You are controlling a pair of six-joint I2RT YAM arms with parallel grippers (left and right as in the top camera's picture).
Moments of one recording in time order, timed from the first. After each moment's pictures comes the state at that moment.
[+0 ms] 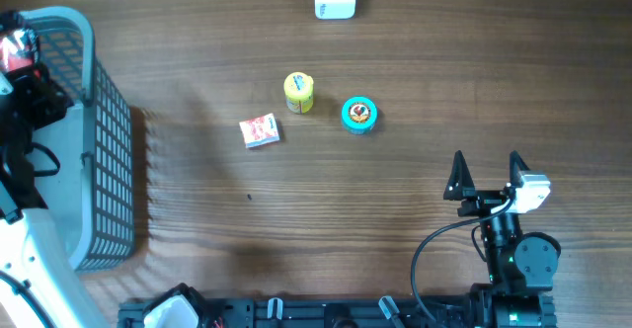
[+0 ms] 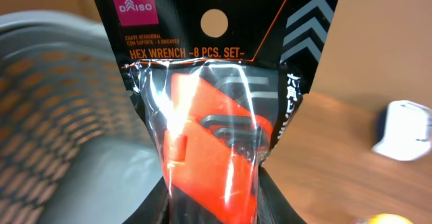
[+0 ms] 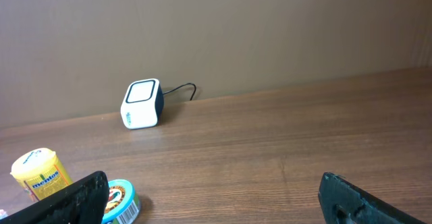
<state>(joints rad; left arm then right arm) 0.58 1.20 1.43 -0.77 0.33 0.00 -0.03 0.02 0.01 0.00 -0.08 0.18</state>
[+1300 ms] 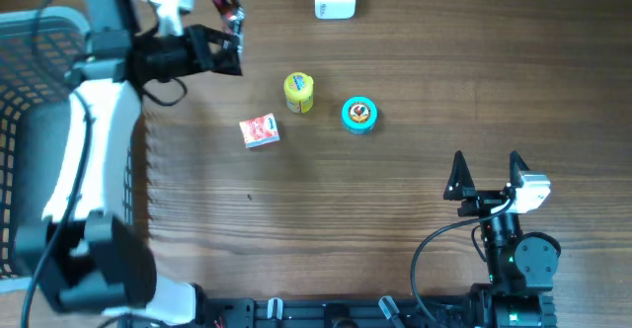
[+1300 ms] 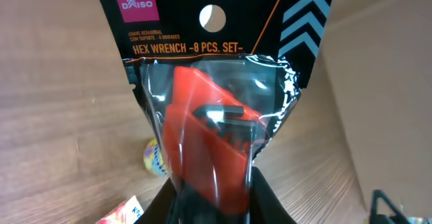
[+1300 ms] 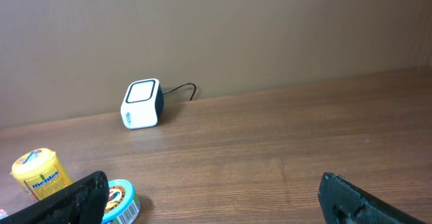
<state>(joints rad) 0.08 1.70 1.43 -0.62 0.80 -0.18 -0.03 0.02 0.01 0.00 -0.08 0.18</state>
